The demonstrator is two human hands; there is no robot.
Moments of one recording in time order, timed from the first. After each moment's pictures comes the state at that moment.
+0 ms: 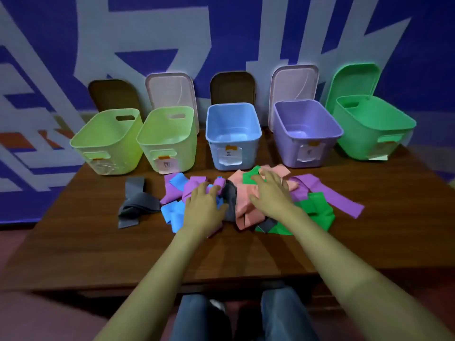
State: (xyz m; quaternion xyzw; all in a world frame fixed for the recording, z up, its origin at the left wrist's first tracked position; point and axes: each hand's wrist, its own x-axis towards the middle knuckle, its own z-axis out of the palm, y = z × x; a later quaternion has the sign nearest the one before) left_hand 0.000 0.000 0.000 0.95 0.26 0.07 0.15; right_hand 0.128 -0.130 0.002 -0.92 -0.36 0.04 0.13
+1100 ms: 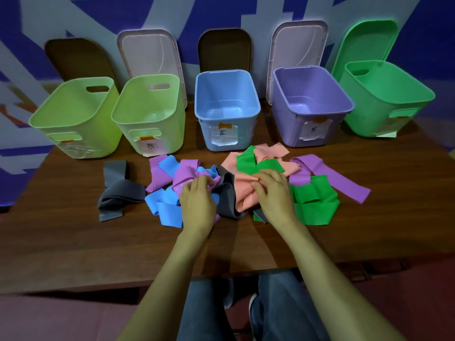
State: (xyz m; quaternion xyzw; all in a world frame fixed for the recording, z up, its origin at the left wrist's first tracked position) left_hand 0.019 0.003 -0.052 0.90 0.31 0.21 0.23; right_hand 0.119 -0.137 -0.046 -0.89 -0.28 -0.03 0.36
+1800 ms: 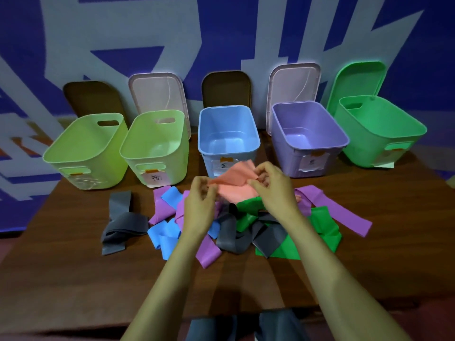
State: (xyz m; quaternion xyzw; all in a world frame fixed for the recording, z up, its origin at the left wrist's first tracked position) left_hand 0.052 0.017 0.018 0.74 0.28 0.26 0.55; right_hand 0.164 -0.106 0.023 -0.84 -0.28 -0.03 0.46
